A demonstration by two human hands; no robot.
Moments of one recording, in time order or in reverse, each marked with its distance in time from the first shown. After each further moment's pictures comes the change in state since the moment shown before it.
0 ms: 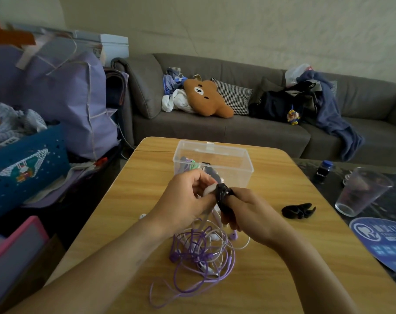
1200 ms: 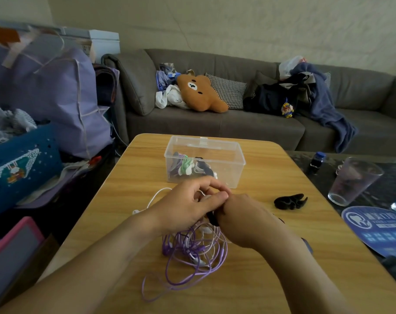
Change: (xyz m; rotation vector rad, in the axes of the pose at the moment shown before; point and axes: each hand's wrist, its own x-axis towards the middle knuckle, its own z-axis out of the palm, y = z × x) left_hand -0.006 0.009 0.008 -0.088 -0.329 -0.100; right_hand -0.006 -0.004 0.008 -0.905 -0.115 -0.039
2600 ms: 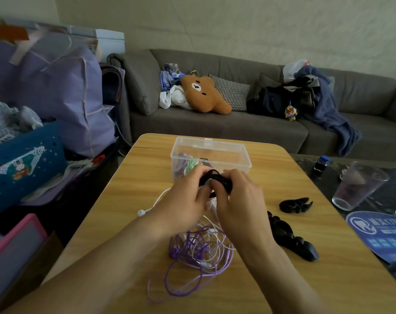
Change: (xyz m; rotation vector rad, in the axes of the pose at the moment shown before) left_hand 0.005 -0.012 -0.006 0.189 0.226 0.111; right_hand 0.014 -0.018 0.020 0.639 0.776 0.093
